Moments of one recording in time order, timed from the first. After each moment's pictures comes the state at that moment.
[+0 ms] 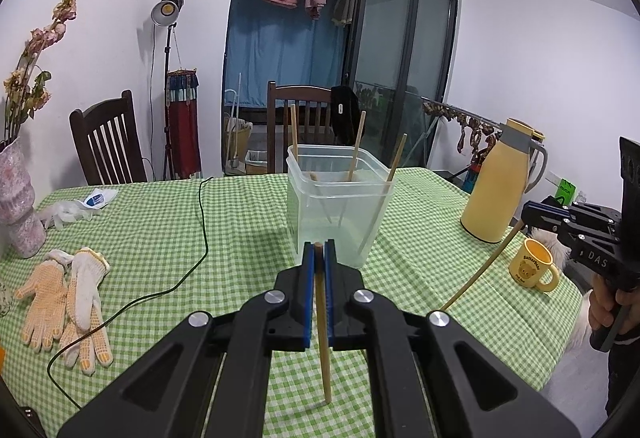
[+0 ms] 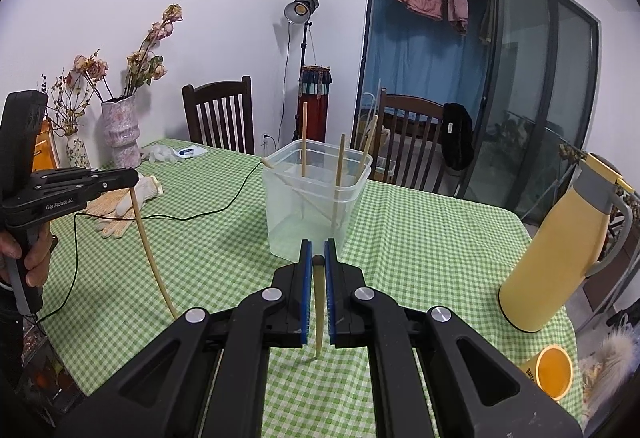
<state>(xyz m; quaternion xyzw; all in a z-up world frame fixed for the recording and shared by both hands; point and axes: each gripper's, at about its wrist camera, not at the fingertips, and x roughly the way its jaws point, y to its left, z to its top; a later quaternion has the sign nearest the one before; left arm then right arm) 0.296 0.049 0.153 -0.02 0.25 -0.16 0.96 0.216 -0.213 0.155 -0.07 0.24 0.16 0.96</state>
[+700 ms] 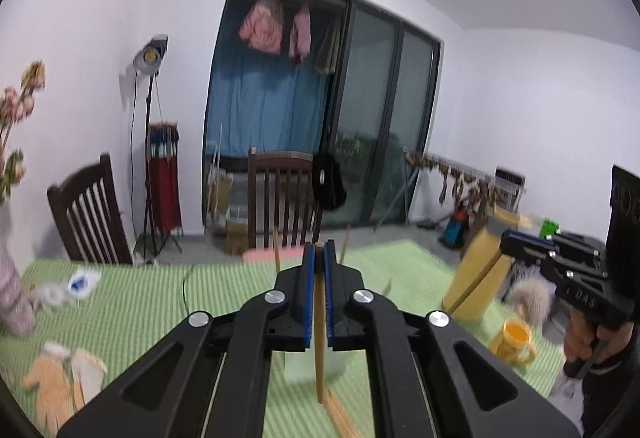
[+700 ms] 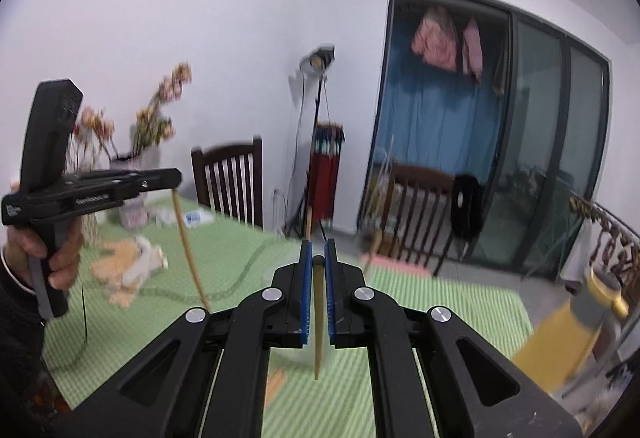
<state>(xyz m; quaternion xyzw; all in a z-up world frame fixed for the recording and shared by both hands) 0.375 0.049 0.295 -0.05 0.16 -0.20 0.97 0.272 -0.201 0.272 -0.07 0.15 0.19 0.97</state>
